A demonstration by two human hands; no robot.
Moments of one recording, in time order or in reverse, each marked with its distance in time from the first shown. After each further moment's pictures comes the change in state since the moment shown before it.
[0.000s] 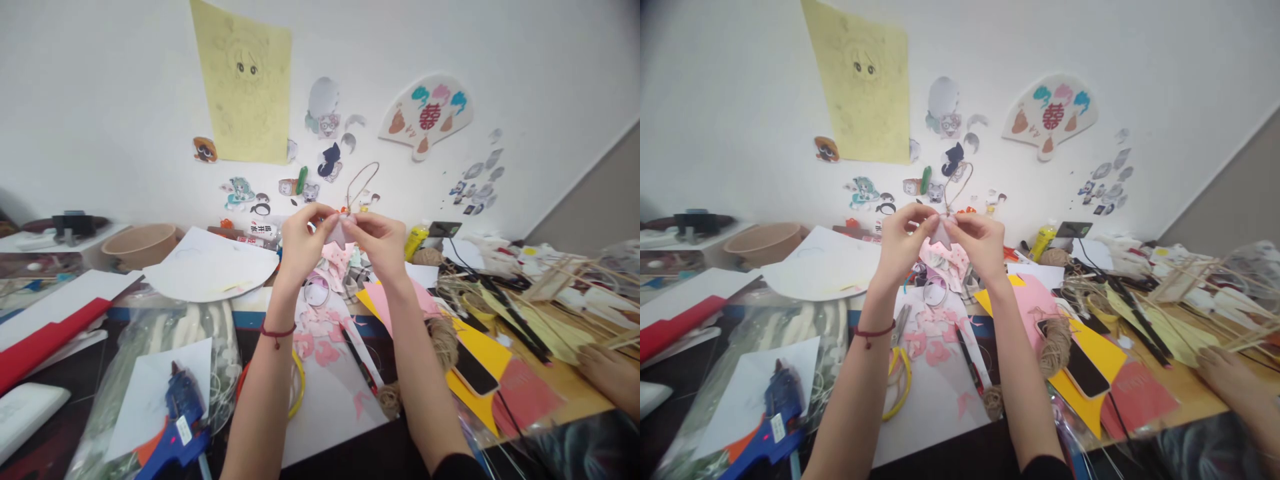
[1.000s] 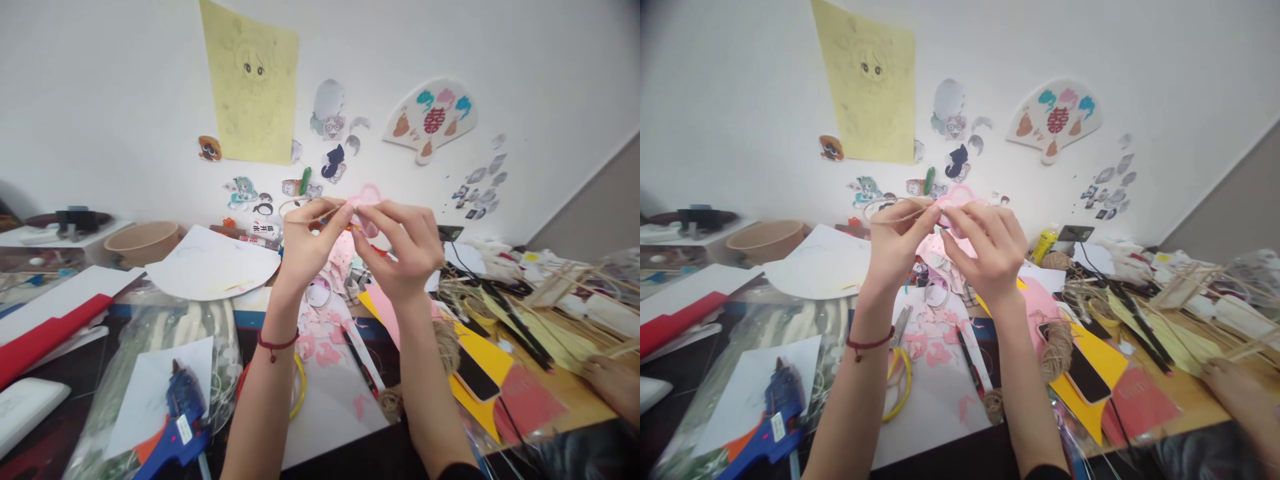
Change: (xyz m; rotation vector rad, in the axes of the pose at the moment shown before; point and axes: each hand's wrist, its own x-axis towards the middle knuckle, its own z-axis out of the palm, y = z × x) left_hand -0.004 0.034 -0.002 -0.395 0.010 0.022; right_hand -0.015 -0.044 0.002 -0.930 0.185 -1.058
